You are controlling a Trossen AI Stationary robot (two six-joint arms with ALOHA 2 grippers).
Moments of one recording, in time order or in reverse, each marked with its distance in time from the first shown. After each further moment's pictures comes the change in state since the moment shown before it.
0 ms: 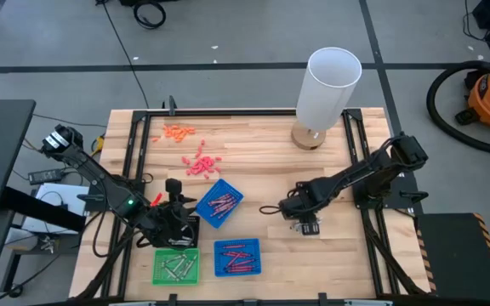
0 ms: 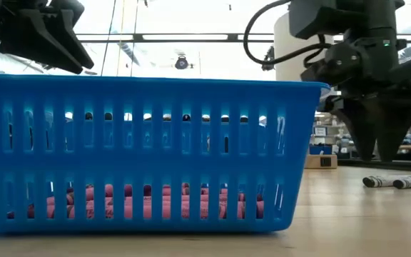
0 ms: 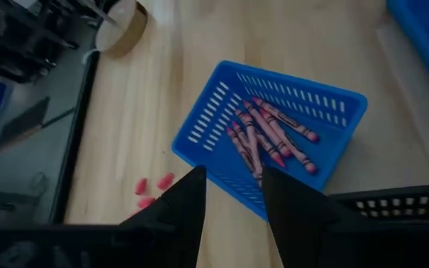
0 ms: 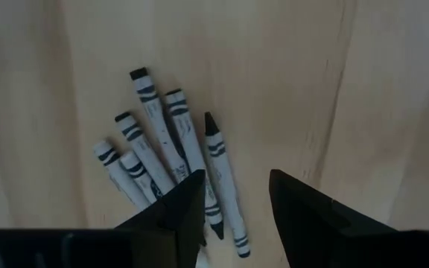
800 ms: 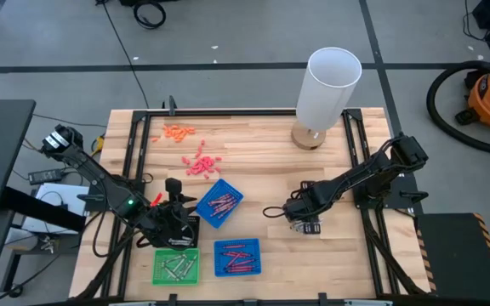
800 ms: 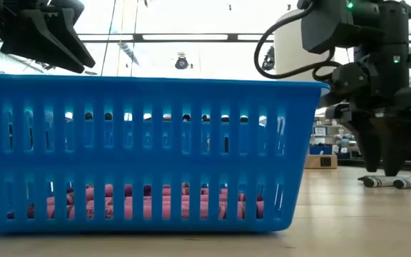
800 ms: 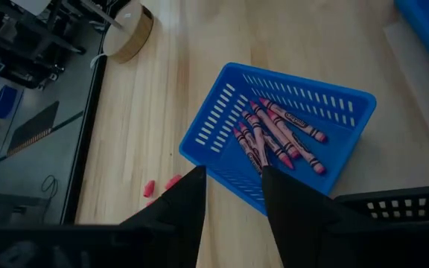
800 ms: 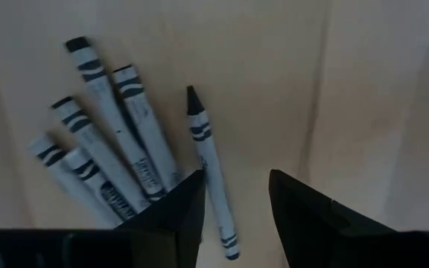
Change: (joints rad) left arm 0.000 0.000 0.000 0.002 -0.022 0.024; right arm 0.028 0.002 -0.076 0.037 0.073 0.088
